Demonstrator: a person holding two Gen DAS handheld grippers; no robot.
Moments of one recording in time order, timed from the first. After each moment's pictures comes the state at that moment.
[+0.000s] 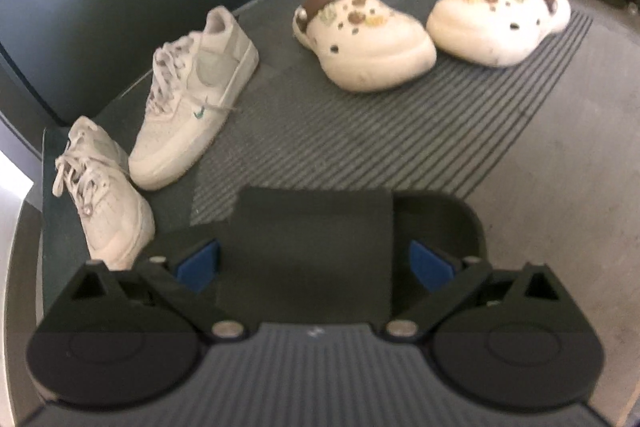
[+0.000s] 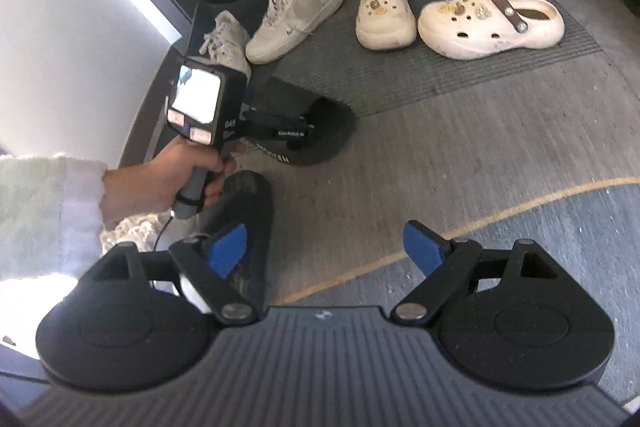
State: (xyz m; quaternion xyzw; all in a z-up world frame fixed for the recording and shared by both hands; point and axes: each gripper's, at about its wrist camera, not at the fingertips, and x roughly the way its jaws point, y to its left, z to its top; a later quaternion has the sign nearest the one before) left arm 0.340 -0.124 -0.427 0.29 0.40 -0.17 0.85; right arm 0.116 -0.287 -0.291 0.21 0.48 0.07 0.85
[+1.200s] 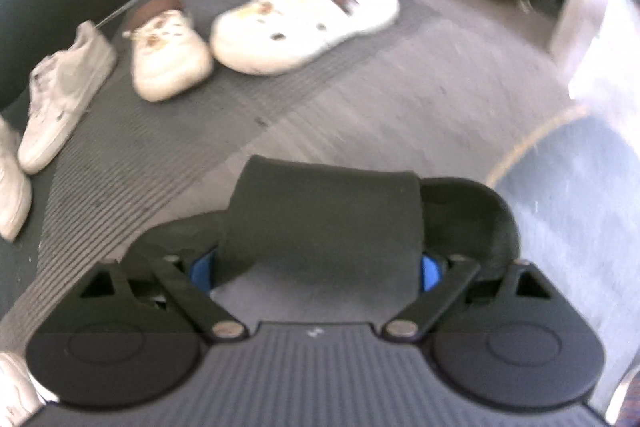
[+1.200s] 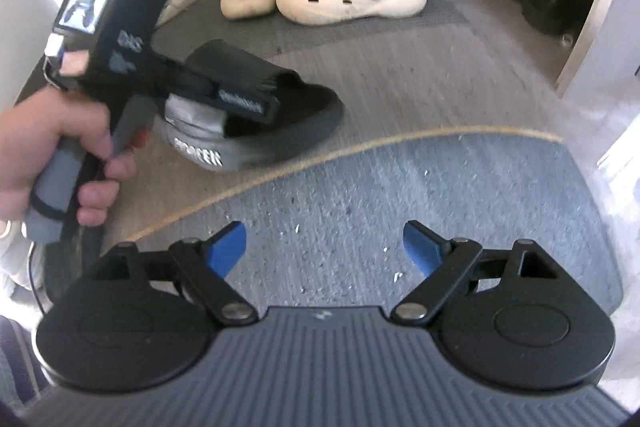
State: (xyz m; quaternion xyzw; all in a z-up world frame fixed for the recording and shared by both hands) left arm 0.200 -0.292 -0.410 0.26 0.48 -0.28 0.79; right arm 0.046 -0.345 -0.349 0.11 0.47 -0.07 0.87
